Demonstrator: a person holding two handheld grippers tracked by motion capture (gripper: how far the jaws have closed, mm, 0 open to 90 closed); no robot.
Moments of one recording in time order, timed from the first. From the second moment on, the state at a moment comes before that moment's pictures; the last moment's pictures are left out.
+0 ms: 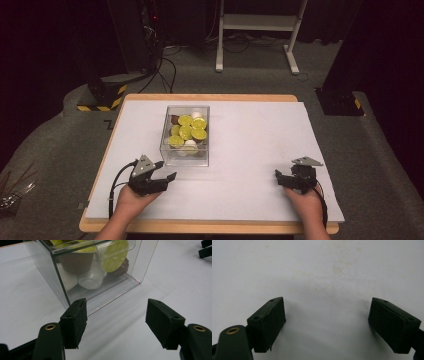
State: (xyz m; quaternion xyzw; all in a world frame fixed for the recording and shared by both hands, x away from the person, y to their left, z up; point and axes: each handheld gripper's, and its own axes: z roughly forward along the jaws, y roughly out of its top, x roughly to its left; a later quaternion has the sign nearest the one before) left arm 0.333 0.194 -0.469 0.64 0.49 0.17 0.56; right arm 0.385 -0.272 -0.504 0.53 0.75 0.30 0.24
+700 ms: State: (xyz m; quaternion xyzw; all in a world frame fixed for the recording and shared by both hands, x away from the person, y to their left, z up) left arm 0.356 0.180 -0.461 0.64 0.48 0.17 0.58; right arm 0.385 -0.272 -0.503 0.53 0.75 0.30 0.23
